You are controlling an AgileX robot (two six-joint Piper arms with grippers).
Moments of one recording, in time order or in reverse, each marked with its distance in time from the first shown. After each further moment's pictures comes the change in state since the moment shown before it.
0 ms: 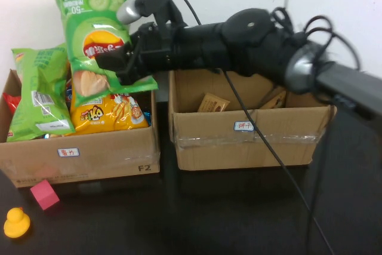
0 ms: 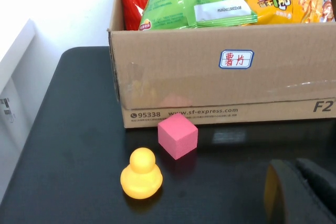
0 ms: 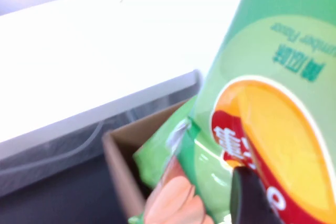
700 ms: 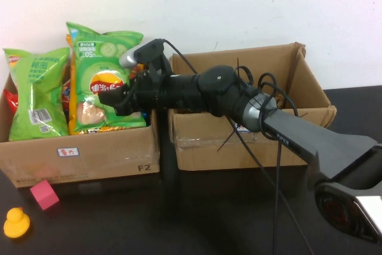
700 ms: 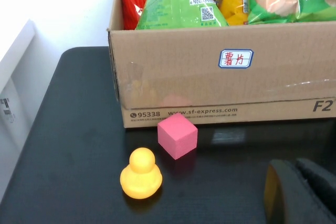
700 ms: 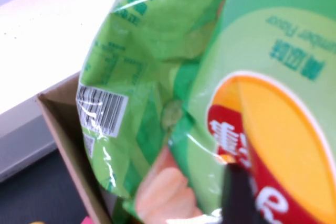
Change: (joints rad) right arm 0.000 0.432 -0.356 0.066 -0.024 0.104; left arm 0.000 0.000 0.000 0.000 0.000 0.000
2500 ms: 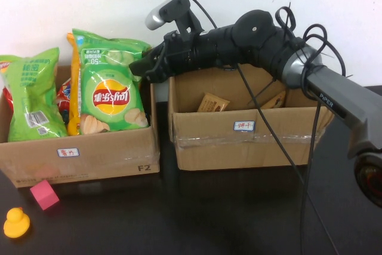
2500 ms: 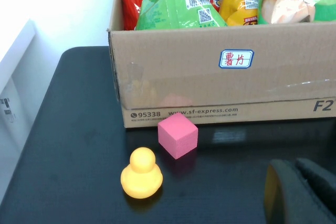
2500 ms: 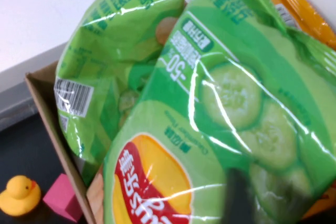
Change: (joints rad) right arm -0.104 -0.165 0.004 -0.339 0.179 0.212; left arm 0.000 0.000 0.000 0.002 0.002 0.000
